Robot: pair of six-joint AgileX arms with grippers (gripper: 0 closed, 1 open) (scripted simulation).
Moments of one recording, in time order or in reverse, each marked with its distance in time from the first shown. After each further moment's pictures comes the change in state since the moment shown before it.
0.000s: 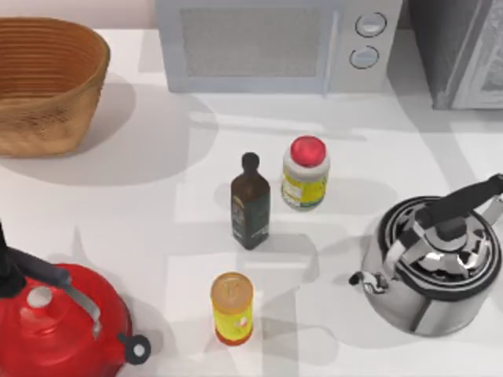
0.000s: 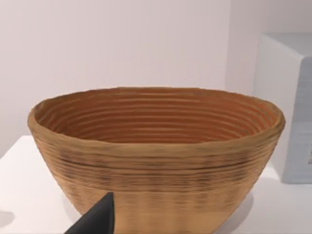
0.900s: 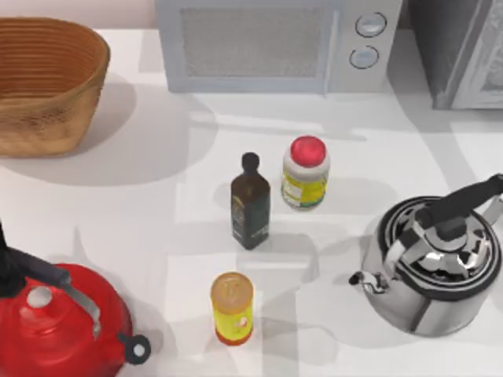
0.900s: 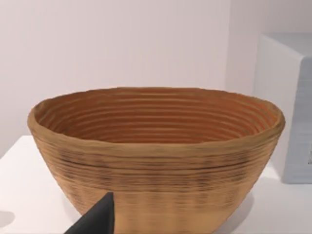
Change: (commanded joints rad) left arm 0.000 0.000 0.000 0.000 0.000 0.000; right arm -0.004 0.003 0.002 0.002 -0.001 -0.002
